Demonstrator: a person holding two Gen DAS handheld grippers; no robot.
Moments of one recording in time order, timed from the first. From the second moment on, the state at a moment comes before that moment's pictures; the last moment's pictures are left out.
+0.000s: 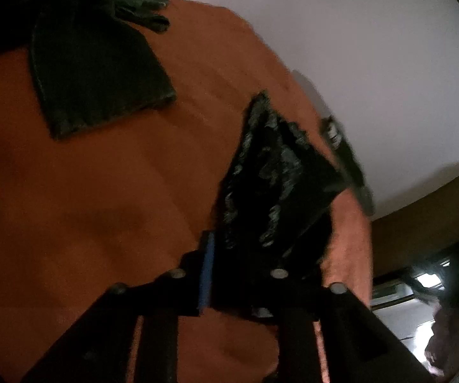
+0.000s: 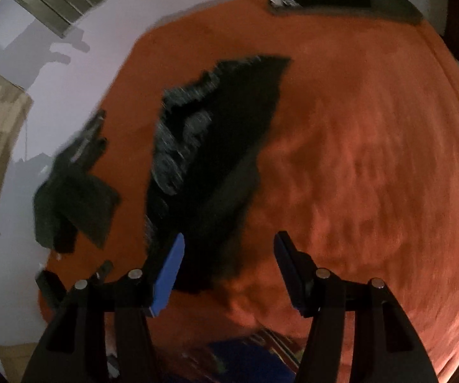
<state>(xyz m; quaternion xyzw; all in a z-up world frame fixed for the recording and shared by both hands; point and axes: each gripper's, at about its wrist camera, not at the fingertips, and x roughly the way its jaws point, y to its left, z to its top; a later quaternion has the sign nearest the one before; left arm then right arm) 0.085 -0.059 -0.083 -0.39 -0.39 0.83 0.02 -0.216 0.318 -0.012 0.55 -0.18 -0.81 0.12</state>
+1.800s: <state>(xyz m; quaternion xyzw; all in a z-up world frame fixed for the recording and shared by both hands) 0.041 0.016 -0.124 -0.48 -0.33 0.81 0.06 -0.516 0.188 -0.078 0.63 -0.13 -0.76 0.11</state>
